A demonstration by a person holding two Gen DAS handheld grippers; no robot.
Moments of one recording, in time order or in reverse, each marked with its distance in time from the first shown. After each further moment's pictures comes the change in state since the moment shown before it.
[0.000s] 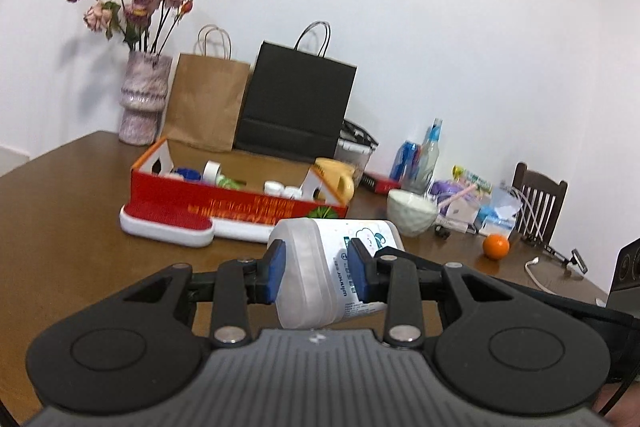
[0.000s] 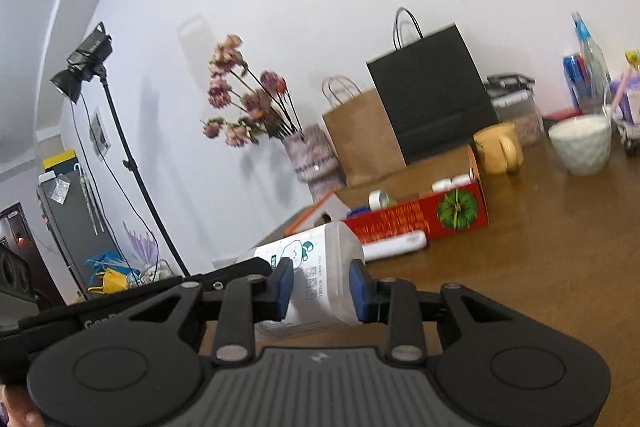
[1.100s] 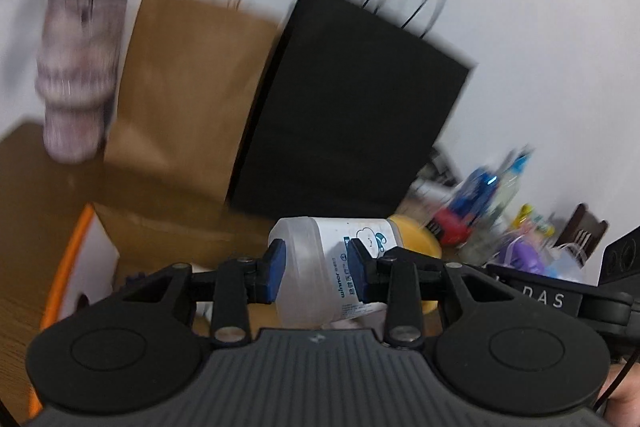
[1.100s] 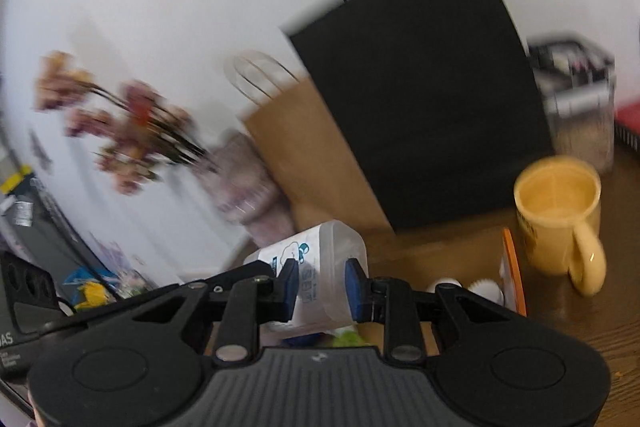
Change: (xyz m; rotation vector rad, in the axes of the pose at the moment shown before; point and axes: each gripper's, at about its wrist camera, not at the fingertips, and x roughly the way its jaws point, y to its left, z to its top) left arm 0.364 0.138 0.175 -0.136 0.290 -0.040; right arm 0.361 -0.149 0.182 0.209 0.300 -0.077
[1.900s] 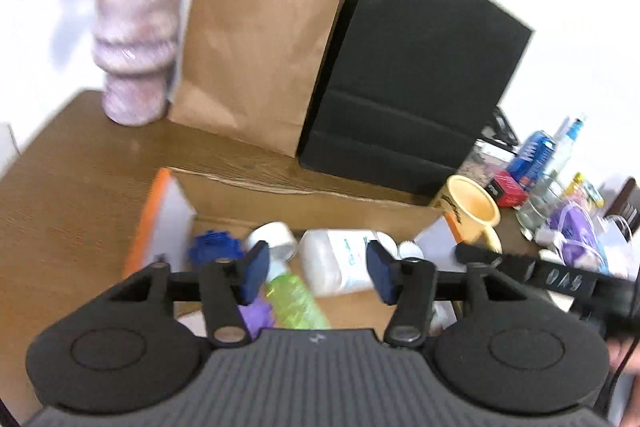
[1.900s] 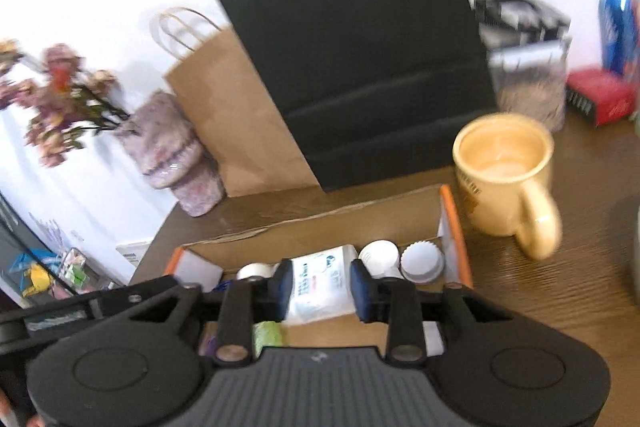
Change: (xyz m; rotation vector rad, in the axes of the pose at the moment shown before) left arm -0.055 0.008 -0.006 0.018 0.088 0.168; right arm -0.038 0.020 -0.014 -0.064 0.037 -0.174
